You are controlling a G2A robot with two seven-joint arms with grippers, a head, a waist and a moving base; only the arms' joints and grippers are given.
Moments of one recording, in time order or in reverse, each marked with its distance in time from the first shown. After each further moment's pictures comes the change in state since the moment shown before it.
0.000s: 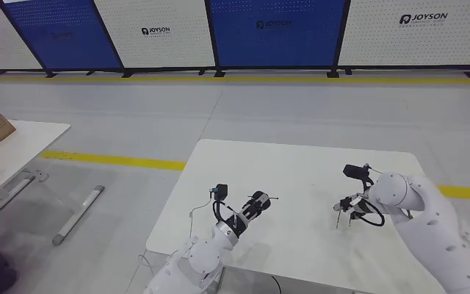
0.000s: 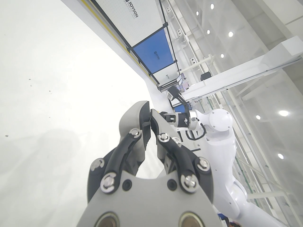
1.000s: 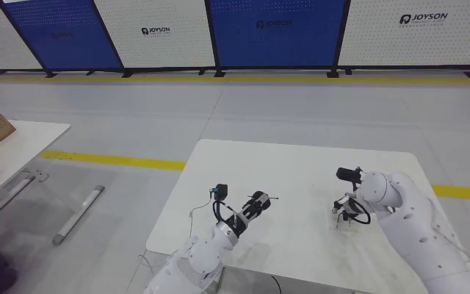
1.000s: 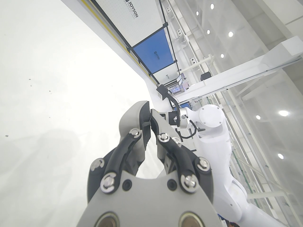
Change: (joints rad) left arm 0.000 0.000 0.000 0.000 0.000 0.000 0.000; right arm 0.014 -0.121 0.029 0.143 -0.146 0.000 0.026
